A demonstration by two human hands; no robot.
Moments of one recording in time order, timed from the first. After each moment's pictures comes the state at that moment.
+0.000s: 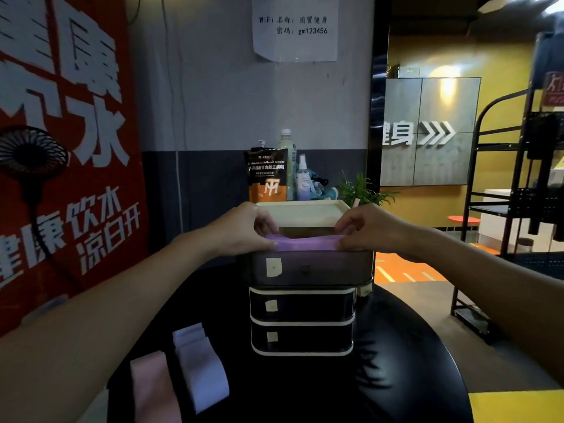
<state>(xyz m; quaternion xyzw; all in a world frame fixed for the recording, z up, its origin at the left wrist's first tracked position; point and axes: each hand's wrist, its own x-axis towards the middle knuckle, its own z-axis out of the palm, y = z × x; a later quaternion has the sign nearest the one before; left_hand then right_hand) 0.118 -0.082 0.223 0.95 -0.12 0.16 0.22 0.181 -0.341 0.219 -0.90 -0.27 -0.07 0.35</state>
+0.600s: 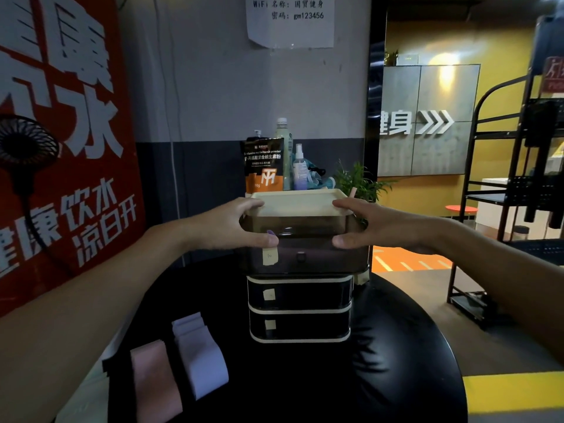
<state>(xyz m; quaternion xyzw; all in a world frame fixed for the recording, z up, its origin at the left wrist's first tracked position) 0.102 -0.072 0.223 0.96 -0.11 0.08 0.24 0.158 -0.361 0.217 -0.88 -0.31 0.05 0.35</state>
